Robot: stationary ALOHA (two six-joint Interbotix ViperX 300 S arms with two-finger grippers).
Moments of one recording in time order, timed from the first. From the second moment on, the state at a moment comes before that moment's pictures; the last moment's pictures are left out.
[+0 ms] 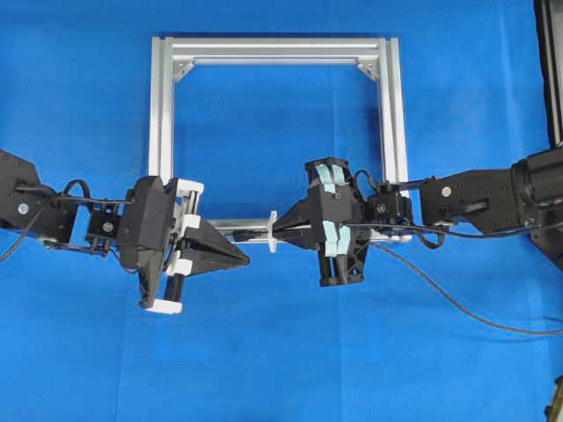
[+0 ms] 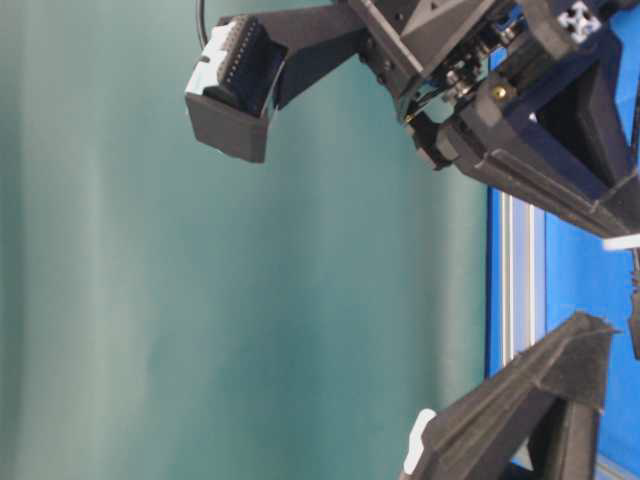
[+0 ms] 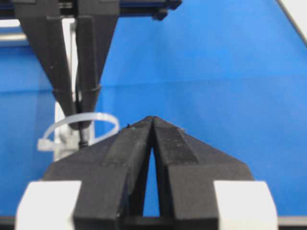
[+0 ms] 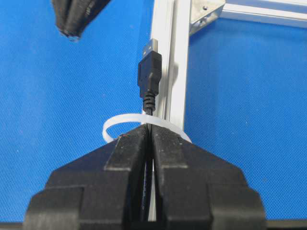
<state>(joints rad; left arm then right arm) -0.21 0.07 0.89 -0.09 -0.68 -0.02 0.11 0.11 0.74 0.11 -0.31 0.01</state>
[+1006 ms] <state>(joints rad) -0.17 0.07 0.87 -0.09 -0.59 -0.02 0.11 0.11 0.74 0.11 -0.31 0.01</state>
